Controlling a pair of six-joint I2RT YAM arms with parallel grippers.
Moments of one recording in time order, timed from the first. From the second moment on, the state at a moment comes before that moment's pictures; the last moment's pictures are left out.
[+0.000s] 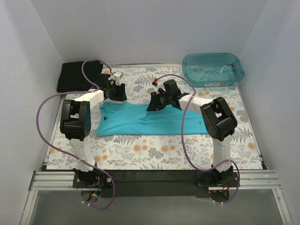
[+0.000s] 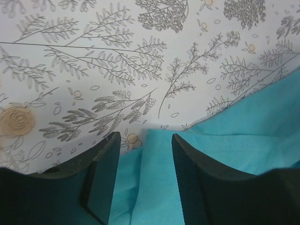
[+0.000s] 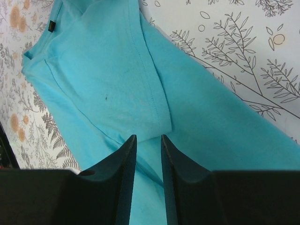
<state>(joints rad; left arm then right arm) -0.14 1.94 1.30 -0.17 0.35 0.02 0.56 2.02 1.31 0.01 -0.57 0.29</state>
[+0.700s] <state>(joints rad) -0.09 2.10 1.38 -0.18 0.60 0.11 0.56 2.08 1.32 0.01 -0.59 0.29</state>
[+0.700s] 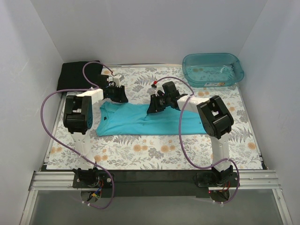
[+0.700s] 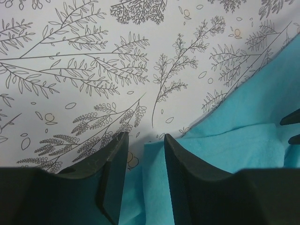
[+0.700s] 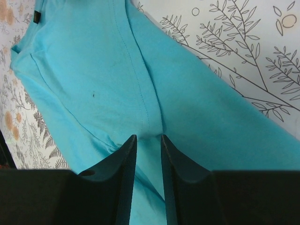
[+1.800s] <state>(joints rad) -0.08 2.11 1.39 -0.23 0.64 0.10 0.57 2.13 1.36 0.01 -0.52 0.44</state>
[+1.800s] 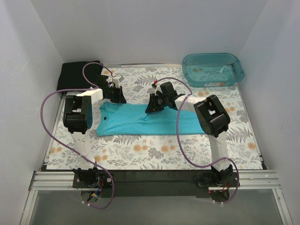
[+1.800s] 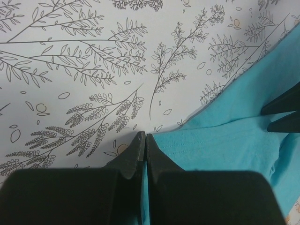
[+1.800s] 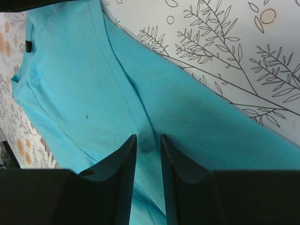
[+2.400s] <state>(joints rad) -0.07 2.09 1.38 -0.20 0.64 0.08 0.58 2.13 1.36 -0.01 -0.50 0.43</state>
